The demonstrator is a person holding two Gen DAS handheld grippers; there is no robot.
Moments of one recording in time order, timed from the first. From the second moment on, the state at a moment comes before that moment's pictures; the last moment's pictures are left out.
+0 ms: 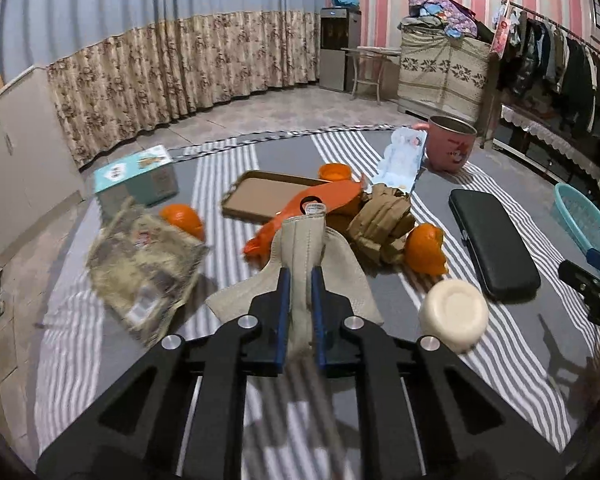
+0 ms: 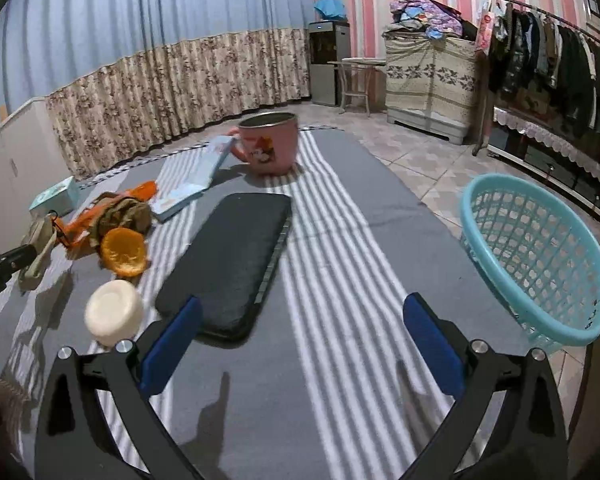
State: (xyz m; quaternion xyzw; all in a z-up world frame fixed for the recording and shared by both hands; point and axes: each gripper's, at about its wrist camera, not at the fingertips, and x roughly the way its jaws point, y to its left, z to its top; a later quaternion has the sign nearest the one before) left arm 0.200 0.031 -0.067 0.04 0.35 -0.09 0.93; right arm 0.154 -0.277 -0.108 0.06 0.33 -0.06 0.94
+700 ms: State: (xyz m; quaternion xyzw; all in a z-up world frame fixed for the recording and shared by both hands) left arm 0.166 0.117 -0.071 0.02 0.32 -0.02 0.95; right arm 0.177 -0.160 -0.121 0.00 0.38 0.04 0.92
